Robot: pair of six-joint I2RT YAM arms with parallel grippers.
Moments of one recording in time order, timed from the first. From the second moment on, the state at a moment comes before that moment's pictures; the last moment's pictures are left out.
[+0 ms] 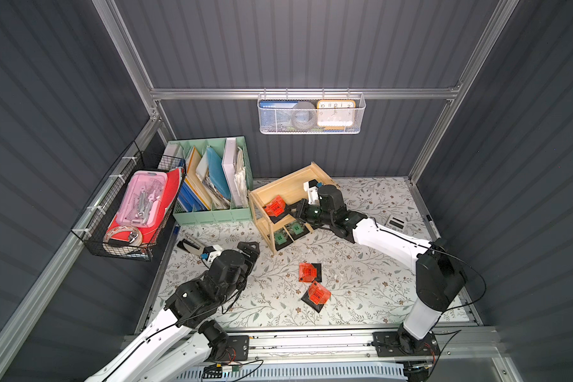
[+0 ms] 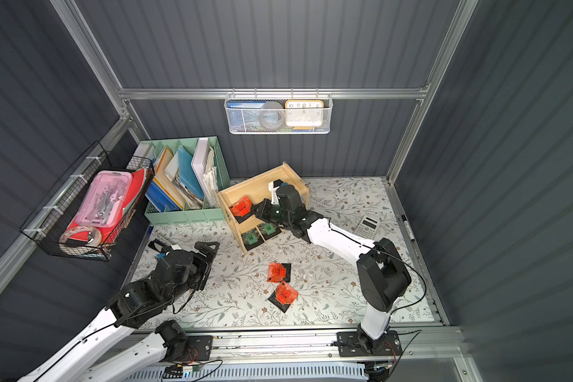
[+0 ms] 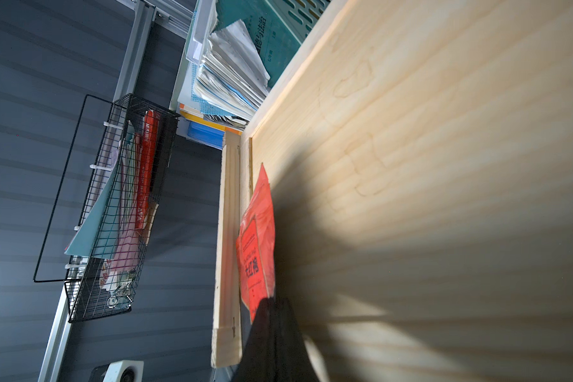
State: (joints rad) left arm -0.69 0.66 0.76 -0.72 -0.34 -1.57; right arm 0.67 1.74 1.32 0.05 -0.35 0.95
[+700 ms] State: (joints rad) left arm -0.69 0.64 0.76 -0.73 -0.35 -1.58; right arm 0.68 1.76 1.33 0.05 -0.33 0.97
